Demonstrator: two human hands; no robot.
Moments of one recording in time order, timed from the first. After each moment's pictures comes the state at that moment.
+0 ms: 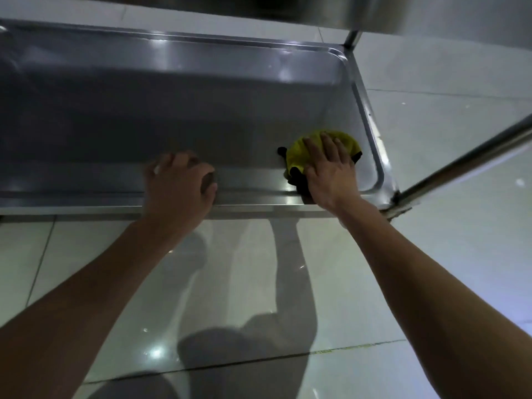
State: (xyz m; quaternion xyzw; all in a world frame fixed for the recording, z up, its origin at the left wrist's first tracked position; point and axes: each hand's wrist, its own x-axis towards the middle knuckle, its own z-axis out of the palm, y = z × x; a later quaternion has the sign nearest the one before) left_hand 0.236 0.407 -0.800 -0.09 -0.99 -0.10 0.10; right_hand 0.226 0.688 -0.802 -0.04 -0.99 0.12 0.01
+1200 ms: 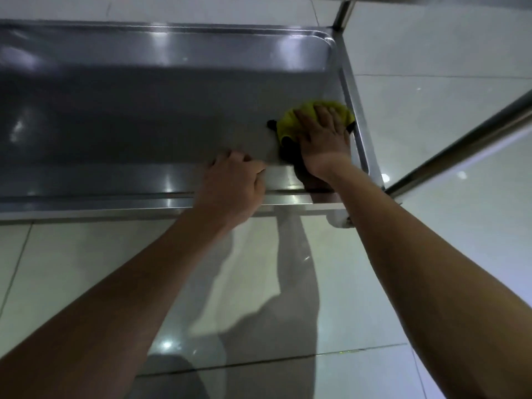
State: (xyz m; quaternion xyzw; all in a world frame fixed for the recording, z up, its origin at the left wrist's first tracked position) left_hand 0.234 0.536 -0.788 -0.14 -0.98 -0.15 0.04; right_hand 0.166 0.734 -0.806 -0.04 -0.99 0.16 -0.01
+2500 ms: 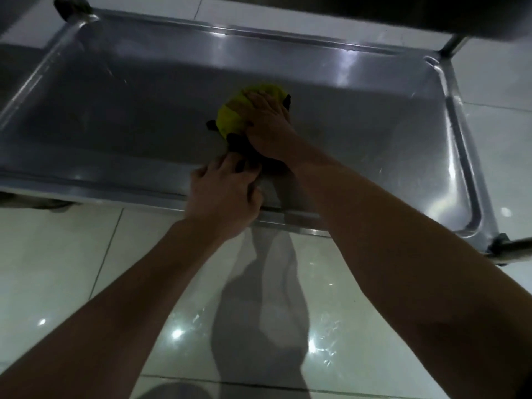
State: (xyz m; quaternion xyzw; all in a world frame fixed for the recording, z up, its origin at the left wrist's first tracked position) left_hand 0.220 0.353 -0.802 -0.06 -0.99 -0.09 0.03; right_hand 0.068 0.469 -0.818 0.24 -0.96 0.15 -0.03
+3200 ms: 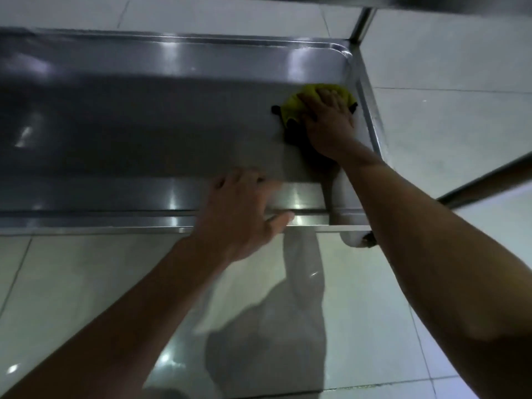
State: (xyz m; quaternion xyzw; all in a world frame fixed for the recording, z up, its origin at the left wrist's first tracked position) left_hand 0.237 0.516 -0.791 -0.19 -0.97 -0.13 0.03; right_hand 0.085 0.730 -0.811 0.01 -0.98 0.17 0.04
